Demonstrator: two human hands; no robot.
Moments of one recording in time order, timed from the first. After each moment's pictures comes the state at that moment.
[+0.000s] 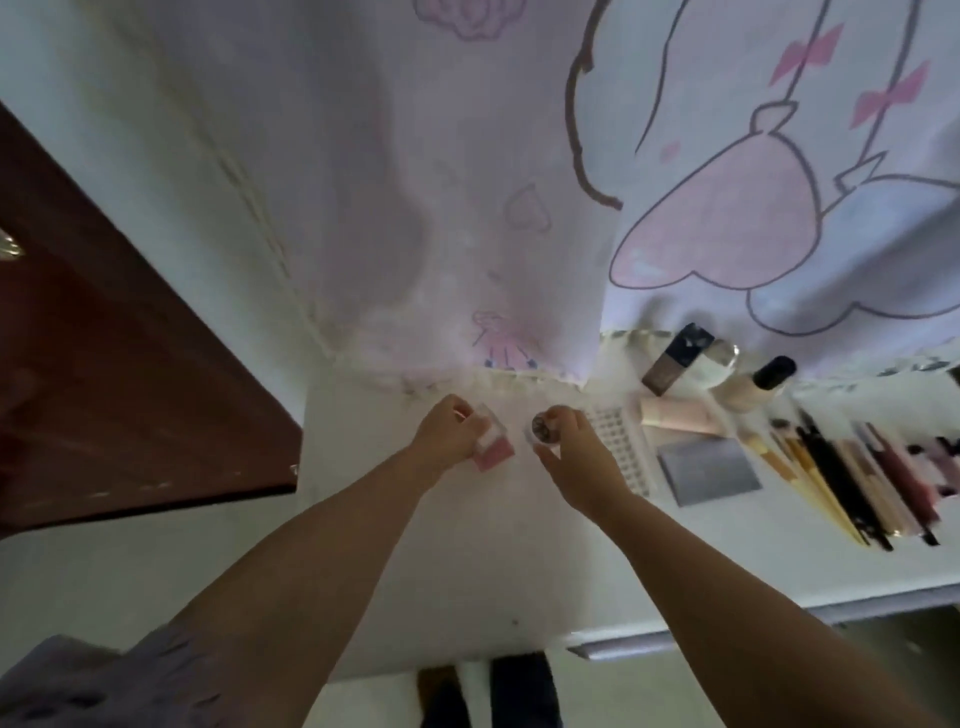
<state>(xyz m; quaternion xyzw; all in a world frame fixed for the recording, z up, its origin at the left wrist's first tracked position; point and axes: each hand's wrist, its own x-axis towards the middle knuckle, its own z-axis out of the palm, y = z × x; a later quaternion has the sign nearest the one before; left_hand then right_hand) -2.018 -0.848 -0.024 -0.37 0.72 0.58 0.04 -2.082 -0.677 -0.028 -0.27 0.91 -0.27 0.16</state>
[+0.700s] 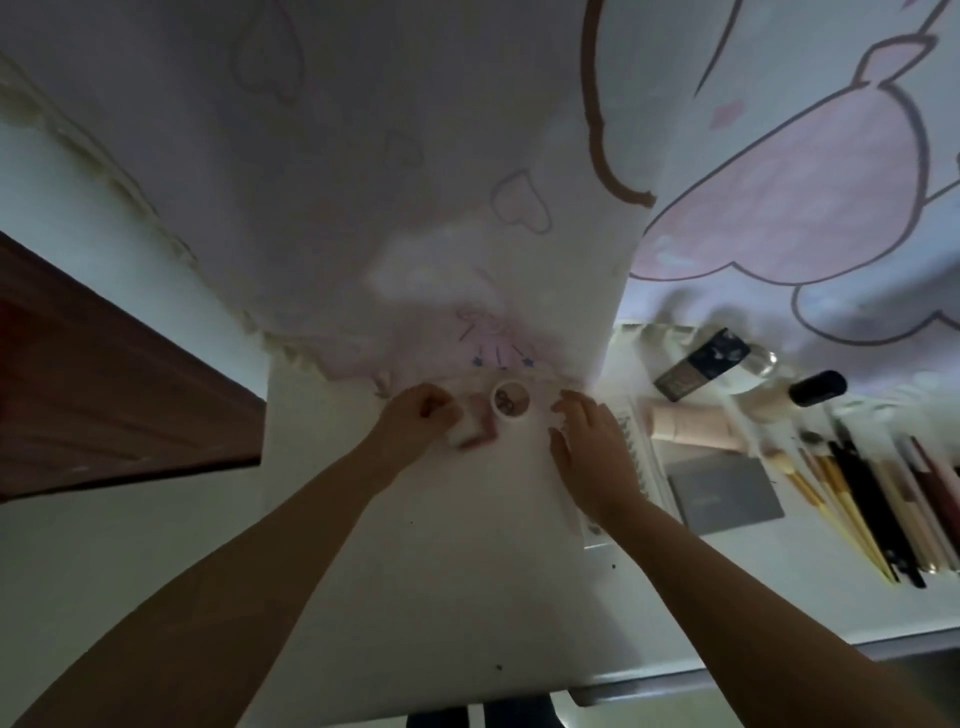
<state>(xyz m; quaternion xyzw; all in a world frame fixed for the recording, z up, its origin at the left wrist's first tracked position) -2.044 -0.887 -0.039 -0.33 0.74 0.58 0.05 -2.134 -0.684 -0.062 -0.32 0.92 -0.22 0.07</state>
